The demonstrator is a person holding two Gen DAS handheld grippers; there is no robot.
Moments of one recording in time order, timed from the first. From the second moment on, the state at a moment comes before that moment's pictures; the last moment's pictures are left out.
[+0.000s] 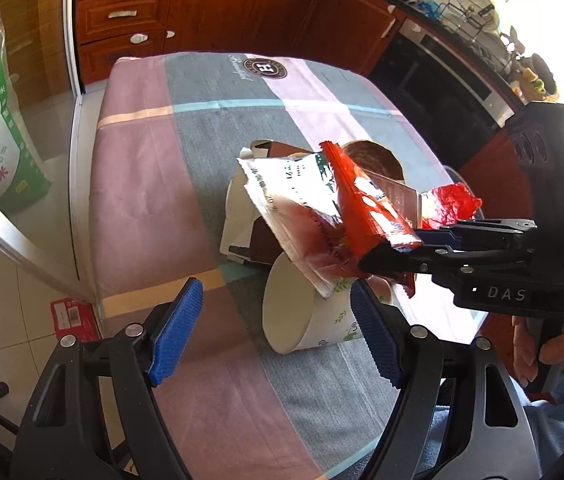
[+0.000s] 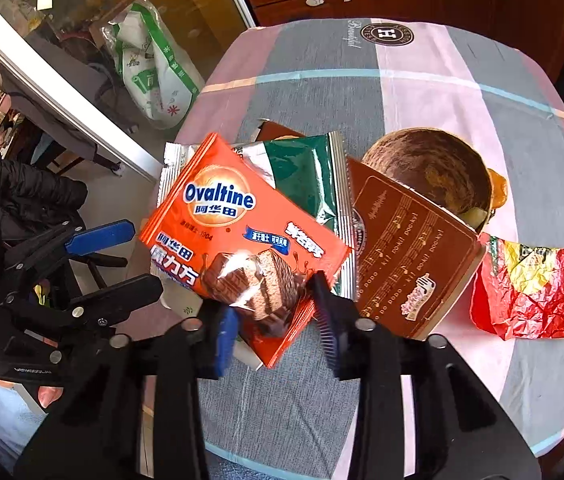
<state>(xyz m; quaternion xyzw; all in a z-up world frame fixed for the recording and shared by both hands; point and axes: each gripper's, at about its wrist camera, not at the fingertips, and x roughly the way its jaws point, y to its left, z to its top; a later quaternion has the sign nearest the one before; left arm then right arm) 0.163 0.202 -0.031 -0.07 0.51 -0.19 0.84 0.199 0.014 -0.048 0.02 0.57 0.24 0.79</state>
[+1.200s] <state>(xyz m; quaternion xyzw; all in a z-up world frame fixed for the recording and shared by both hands) 0.179 0.113 0.008 -0.04 0.45 -0.23 0.87 0.199 -0.099 -0.028 0.12 0.54 0.19 0.81</state>
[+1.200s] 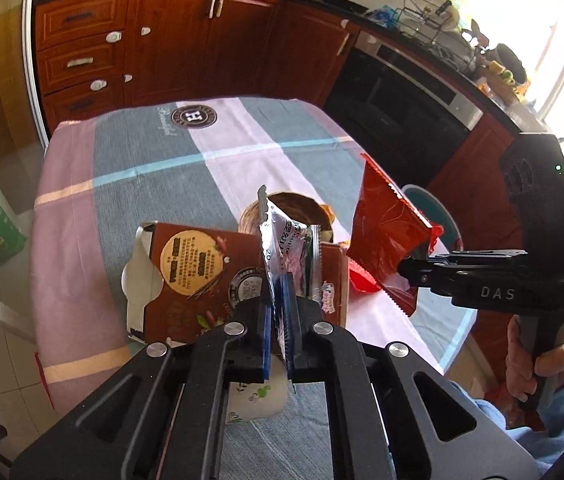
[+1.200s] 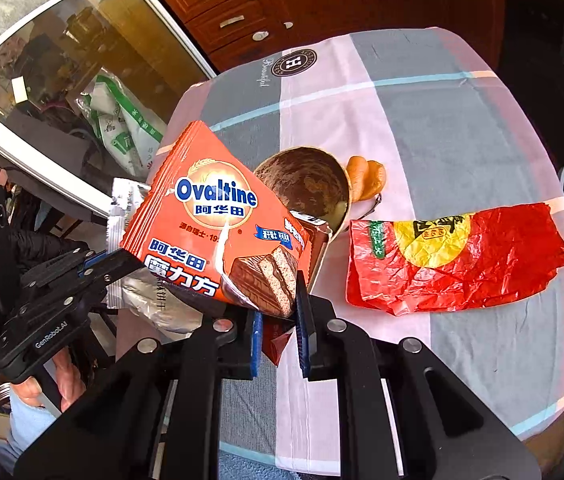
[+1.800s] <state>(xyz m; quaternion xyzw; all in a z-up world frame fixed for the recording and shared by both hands) 0.187 0.018 0.057 0.02 0.42 -0.24 0.87 0.197 -0.207 -0.018 0.23 0.50 0.18 0.82</state>
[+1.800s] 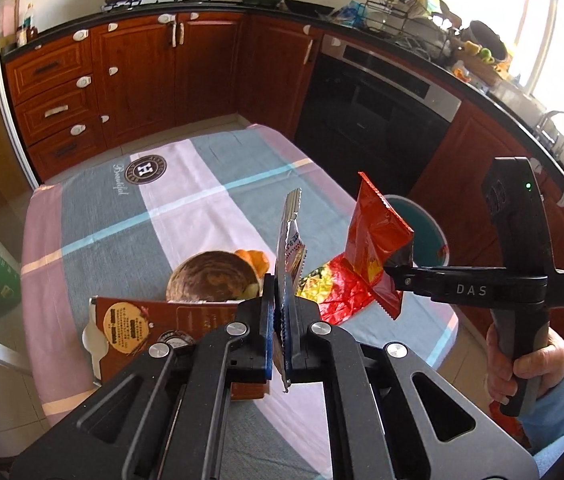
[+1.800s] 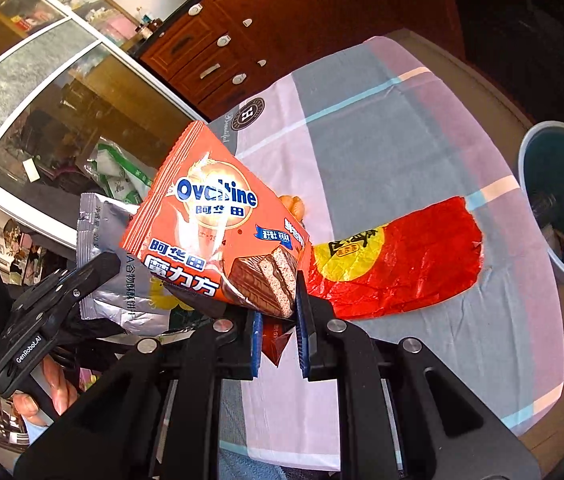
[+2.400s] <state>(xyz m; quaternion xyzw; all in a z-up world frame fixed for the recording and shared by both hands) 0.226 -0.182 0.060 0.07 0.43 -0.33 0.84 0.191 -0.404 -0.028 0.33 0.43 0.08 0.84</state>
